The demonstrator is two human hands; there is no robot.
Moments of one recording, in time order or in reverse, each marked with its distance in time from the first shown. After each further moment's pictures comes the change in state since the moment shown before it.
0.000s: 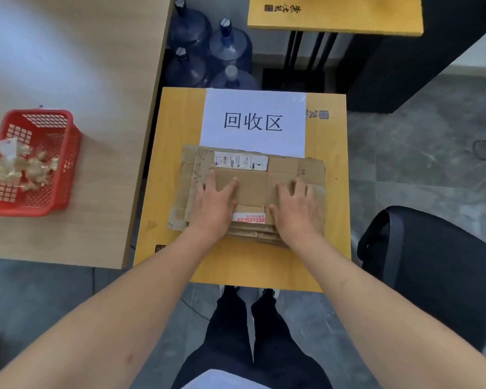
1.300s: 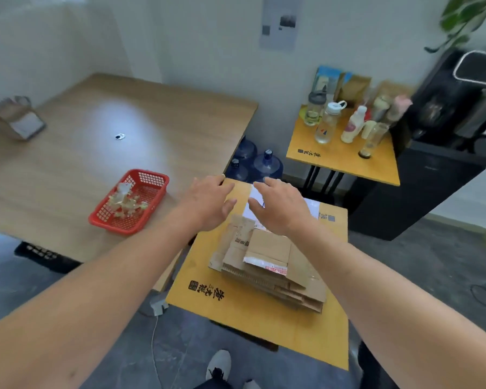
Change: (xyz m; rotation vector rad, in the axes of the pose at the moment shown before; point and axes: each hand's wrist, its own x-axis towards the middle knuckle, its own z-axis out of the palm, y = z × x) left_hand -0.110 -0.040 -0.233 0.209 0.237 0.099; right_hand -0.069 -0.144 -0.201 -0.169 0.221 -0.553
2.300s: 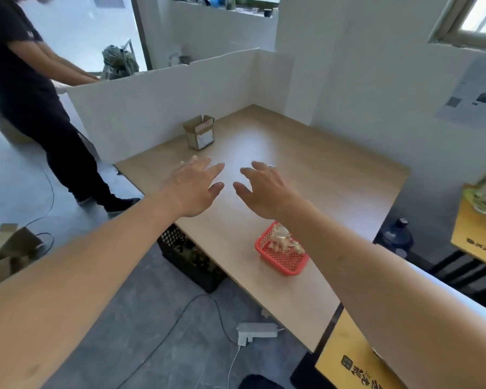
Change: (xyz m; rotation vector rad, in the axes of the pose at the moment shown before) left_hand -0.217 -0.479 -0.080 0.014 0.167 -0.457; right_hand 0.148 -0.515 -0.032 0.049 0.010 -0.507
